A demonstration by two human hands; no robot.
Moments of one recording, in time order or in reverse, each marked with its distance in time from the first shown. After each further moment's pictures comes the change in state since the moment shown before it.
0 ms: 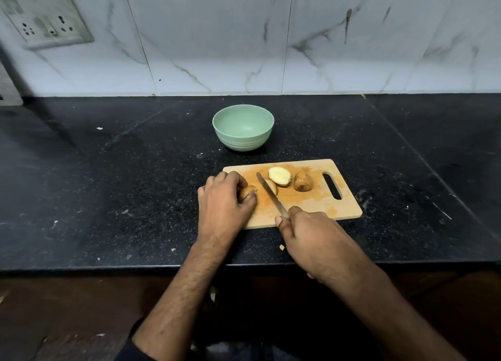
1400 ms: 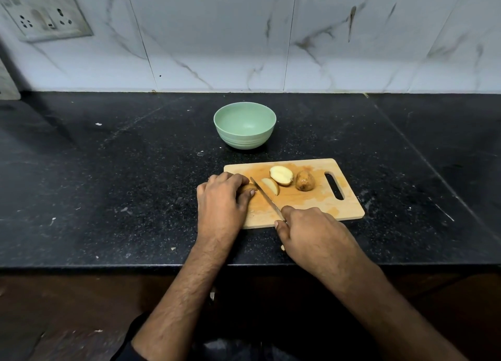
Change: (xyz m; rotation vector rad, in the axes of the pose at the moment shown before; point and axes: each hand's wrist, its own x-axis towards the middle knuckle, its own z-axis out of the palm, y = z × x) left_hand -0.001 -0.004 0.000 0.018 0.048 0.041; right_hand 0.007 -0.004 -0.001 -0.153 0.017 -0.052
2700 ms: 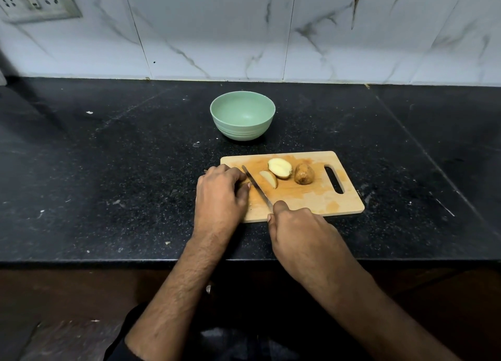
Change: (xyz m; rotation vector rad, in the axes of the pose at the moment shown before) left_hand 0.000 0.003 -0.001 -0.069 -0.007 0.003; right_hand -0.008 -0.014 0.013 0.028 0.128 -0.038
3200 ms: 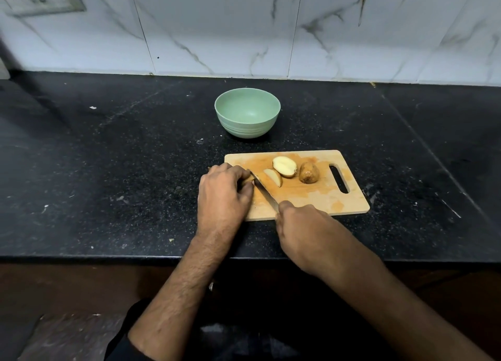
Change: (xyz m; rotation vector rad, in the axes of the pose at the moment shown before) left_hand -0.001 -0.001 0.000 -0.062 0.021 -0.033; right_hand 0.016 0.009 -0.002 -0.006 -0.186 0.003
